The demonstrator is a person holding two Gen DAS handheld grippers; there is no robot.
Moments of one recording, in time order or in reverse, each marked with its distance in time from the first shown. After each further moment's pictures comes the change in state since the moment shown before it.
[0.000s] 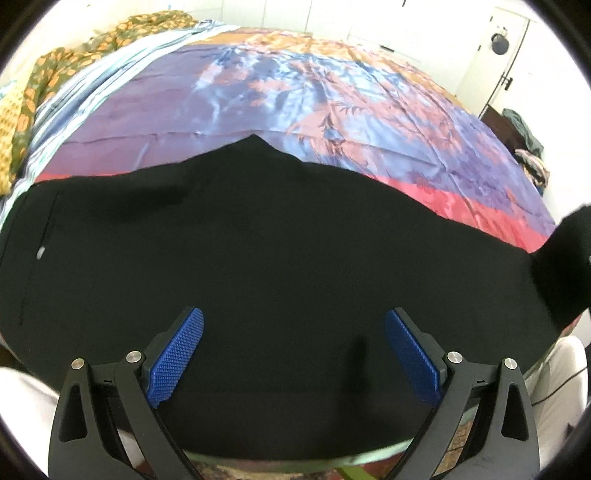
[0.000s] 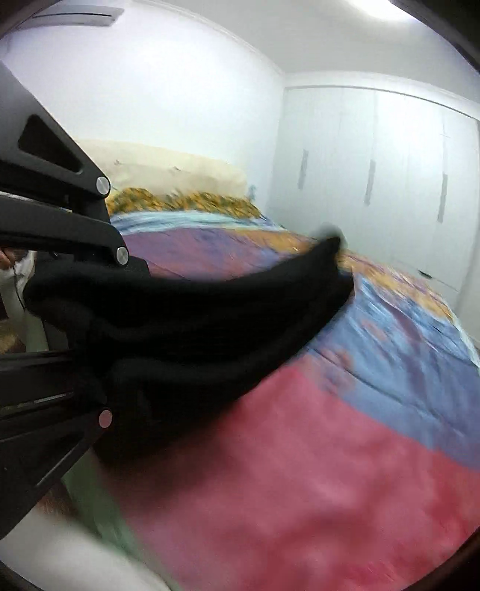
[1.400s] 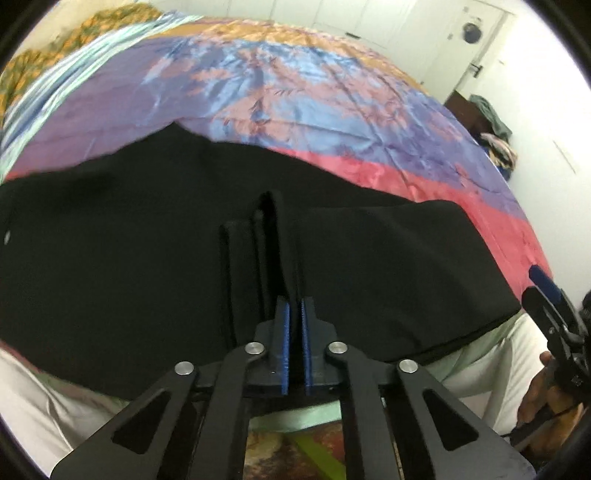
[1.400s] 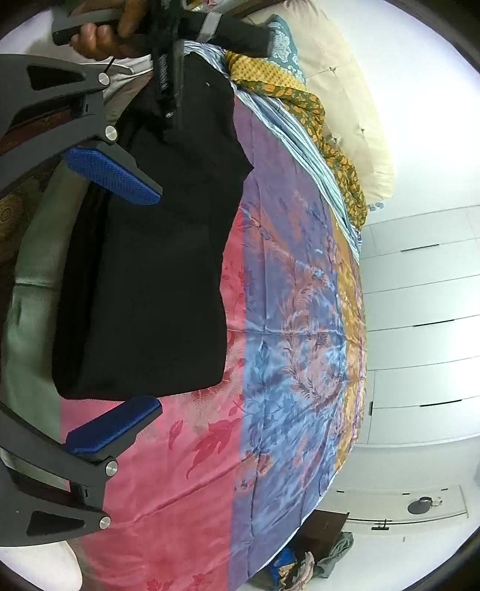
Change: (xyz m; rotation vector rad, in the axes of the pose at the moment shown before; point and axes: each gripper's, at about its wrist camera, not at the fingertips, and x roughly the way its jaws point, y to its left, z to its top) left arm -0.021 -0.050 -0.022 0.022 0.067 -0.146; right arm 0.079 0.101 -0.162 -0.986 -0.100 -0.474
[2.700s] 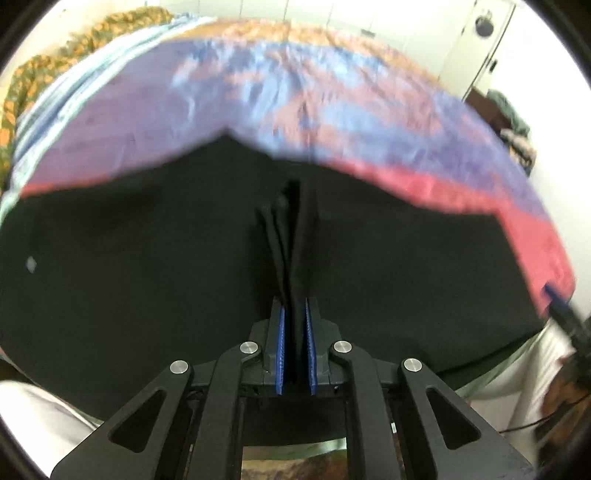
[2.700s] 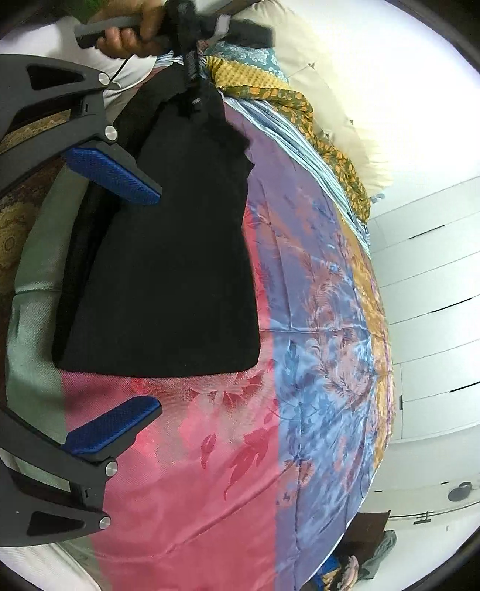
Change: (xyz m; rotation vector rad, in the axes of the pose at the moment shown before) left arm 0.011 0.036 0.009 0.053 -0.002 0.112; right arm 0.030 -0.019 -0.003 0.106 0.089 0.087
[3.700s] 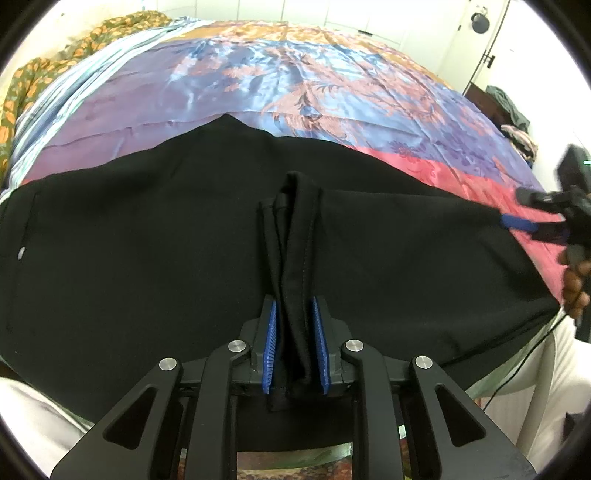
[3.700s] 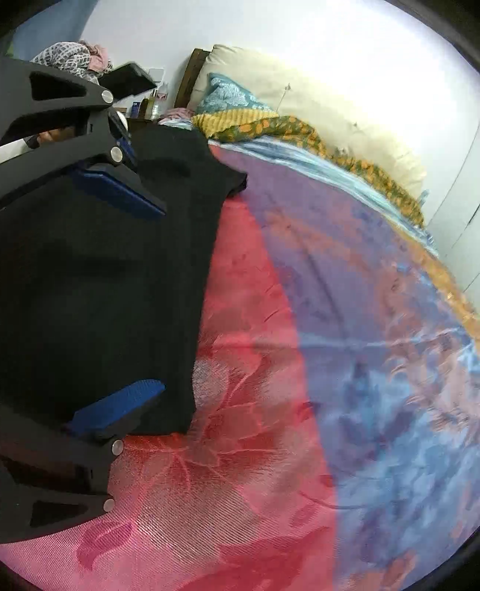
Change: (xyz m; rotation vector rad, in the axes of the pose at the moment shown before) left arm 0.011 0.003 -0.005 0.004 -0.016 0.005; right arm 0.117 -0.054 0.082 0.207 0.334 0.335
